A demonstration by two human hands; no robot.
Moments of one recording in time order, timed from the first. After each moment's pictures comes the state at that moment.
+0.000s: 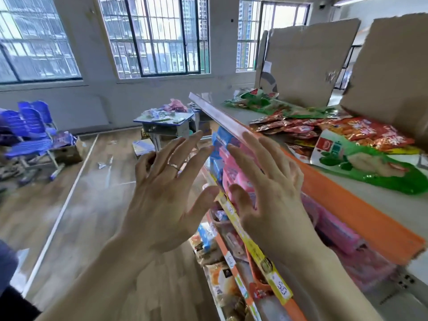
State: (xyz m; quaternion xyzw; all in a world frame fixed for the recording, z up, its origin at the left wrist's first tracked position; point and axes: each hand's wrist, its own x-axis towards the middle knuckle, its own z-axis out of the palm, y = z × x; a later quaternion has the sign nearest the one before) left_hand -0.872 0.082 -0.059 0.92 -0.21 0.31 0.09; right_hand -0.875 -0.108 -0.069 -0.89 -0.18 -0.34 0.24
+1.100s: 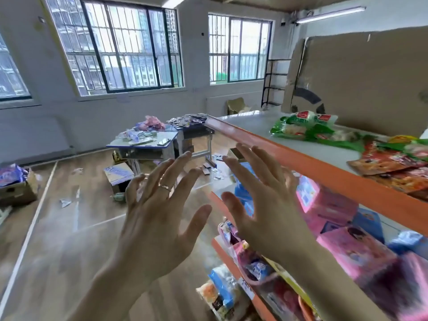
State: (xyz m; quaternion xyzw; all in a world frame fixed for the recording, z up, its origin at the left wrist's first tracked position) left_hand -0.590 0.289 -0.073 0.91 -0.24 0.31 0.12; right_hand -0.609 0.095 -0.068 -0.90 -0.12 -0.35 0.23
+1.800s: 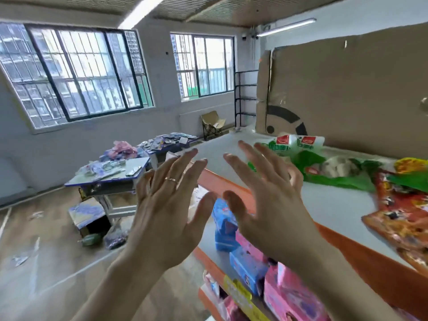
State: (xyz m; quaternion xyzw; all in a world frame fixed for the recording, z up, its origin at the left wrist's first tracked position) left_hand -0.408 0.177 -0.038 0.87 -0.32 0.33 0.16; right_hand -0.470 0.004 -0.036 -0.92 -0.03 -0.36 0.18
